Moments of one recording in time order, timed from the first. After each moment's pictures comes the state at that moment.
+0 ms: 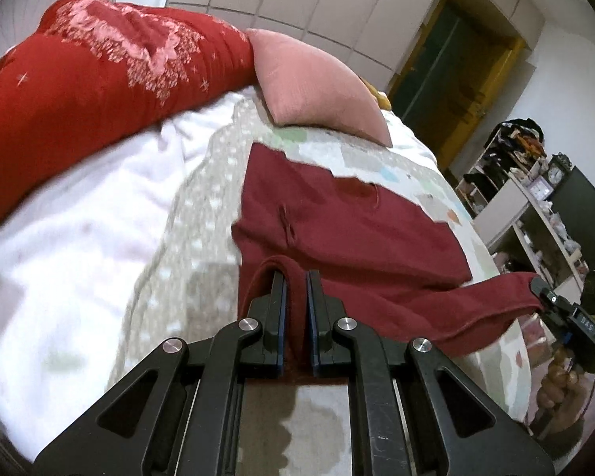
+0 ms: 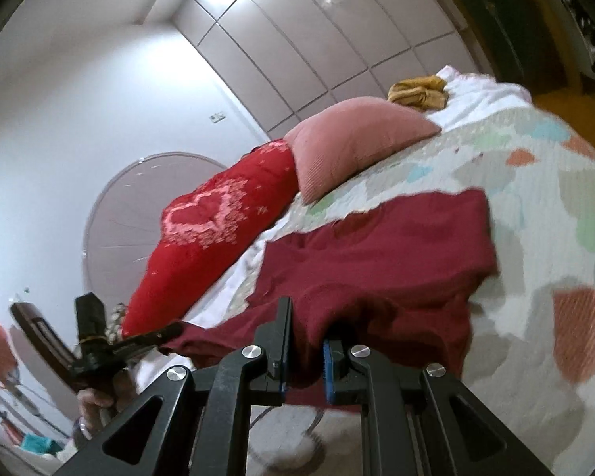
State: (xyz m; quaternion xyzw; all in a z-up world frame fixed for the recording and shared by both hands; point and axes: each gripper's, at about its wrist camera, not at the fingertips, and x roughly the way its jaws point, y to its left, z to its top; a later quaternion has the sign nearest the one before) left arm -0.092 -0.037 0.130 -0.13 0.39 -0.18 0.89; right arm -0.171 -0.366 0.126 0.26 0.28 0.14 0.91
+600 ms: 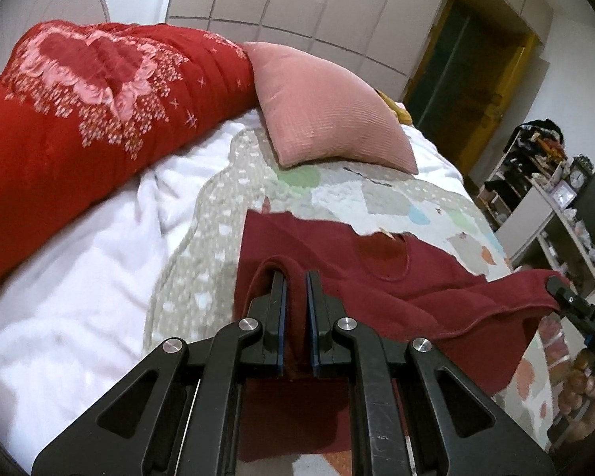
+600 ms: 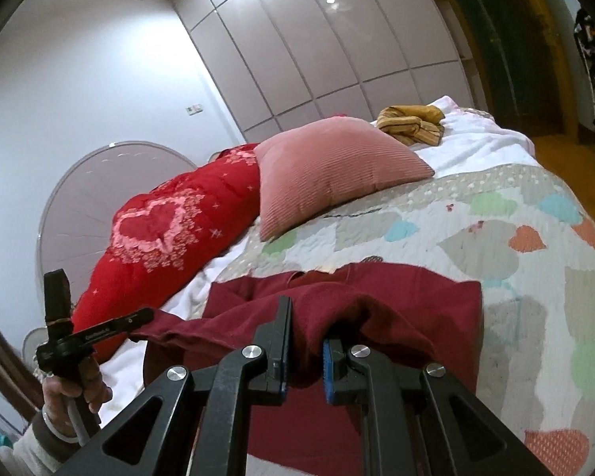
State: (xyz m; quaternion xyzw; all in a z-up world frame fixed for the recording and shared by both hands) left arm 0.019 -0.070 0.138 -0.10 0.38 -0.15 0.91; right arm -0.056 -0.381 0.143 0.19 0.29 0.09 0.93
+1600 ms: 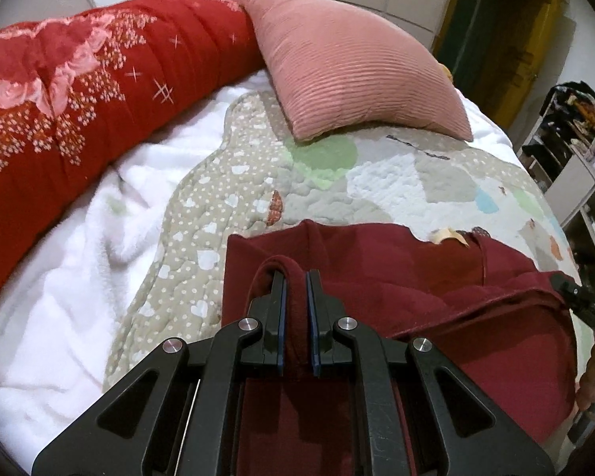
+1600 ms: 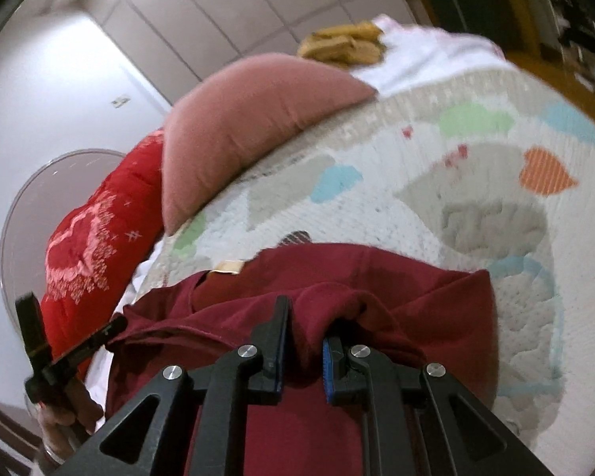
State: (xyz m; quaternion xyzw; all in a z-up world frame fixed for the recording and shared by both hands) left arm 0.128 -0.118 0.076 -0.04 0.44 -0.10 0.89; right arm 0.068 -0.440 0.044 0.28 0.40 0.03 0.87
